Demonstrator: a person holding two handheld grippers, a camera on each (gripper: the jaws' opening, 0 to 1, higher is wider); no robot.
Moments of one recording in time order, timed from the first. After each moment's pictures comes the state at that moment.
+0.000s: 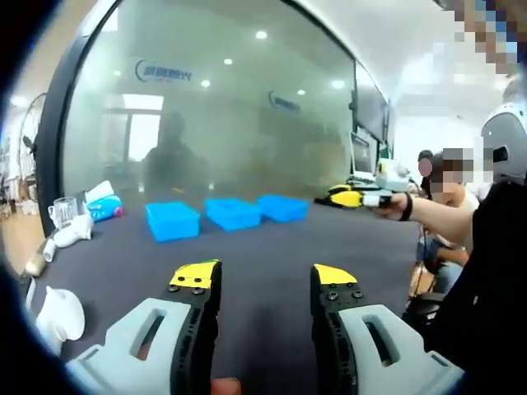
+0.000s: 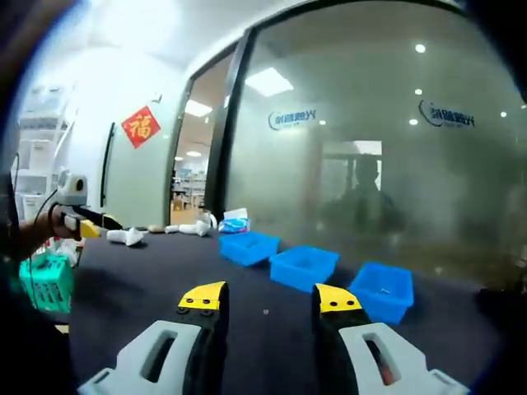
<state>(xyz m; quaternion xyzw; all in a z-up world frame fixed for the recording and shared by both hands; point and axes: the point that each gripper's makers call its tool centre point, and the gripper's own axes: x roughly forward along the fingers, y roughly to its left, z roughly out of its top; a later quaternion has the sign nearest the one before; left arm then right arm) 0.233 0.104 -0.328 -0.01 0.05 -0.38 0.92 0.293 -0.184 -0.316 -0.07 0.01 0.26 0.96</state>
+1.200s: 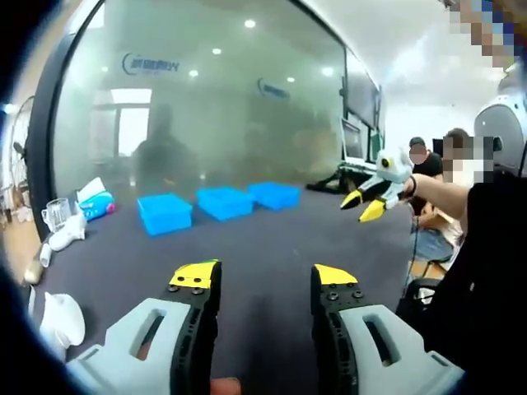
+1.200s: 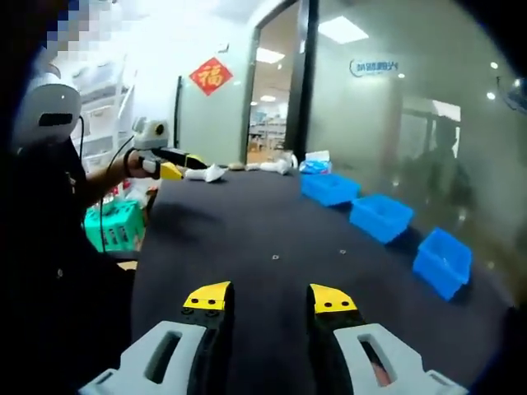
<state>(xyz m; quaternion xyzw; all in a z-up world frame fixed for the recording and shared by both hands) 0.228 0.100 -0.340 0.02 0.08 -0.40 0.91 0.234 -0.155 -0.369 -0.16 0.16 0.45 0.87</state>
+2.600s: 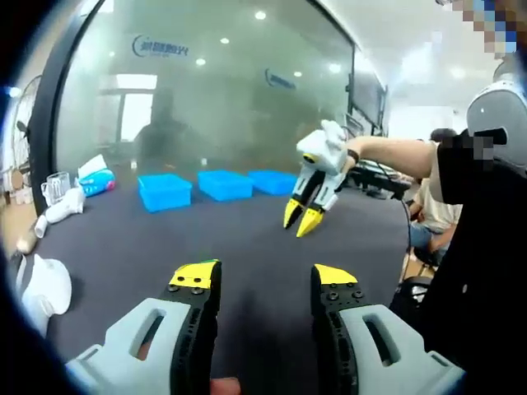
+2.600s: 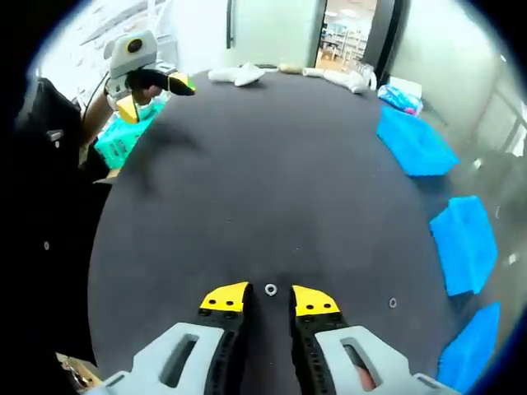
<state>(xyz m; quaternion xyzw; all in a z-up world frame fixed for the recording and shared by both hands) 0.220 0.108 -0.367 0.00 0.11 -0.40 0.91 0.299 -0.061 -0.441 -0.34 0.35 0.54 0.69</state>
